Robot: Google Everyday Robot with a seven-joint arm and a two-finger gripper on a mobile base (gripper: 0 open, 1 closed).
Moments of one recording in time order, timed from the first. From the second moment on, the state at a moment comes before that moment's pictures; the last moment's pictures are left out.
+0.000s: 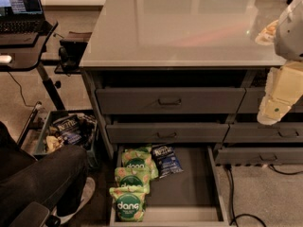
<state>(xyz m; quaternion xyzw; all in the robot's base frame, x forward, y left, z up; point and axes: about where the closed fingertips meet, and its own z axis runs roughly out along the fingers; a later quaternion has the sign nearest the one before) 0.438 -0.217 0.976 -0.60 0.78 -0.03 0.16</state>
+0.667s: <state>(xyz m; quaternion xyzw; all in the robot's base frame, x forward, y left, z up) 0.437 -0.213 0.953 -0.59 0.79 -0.04 0.16</state>
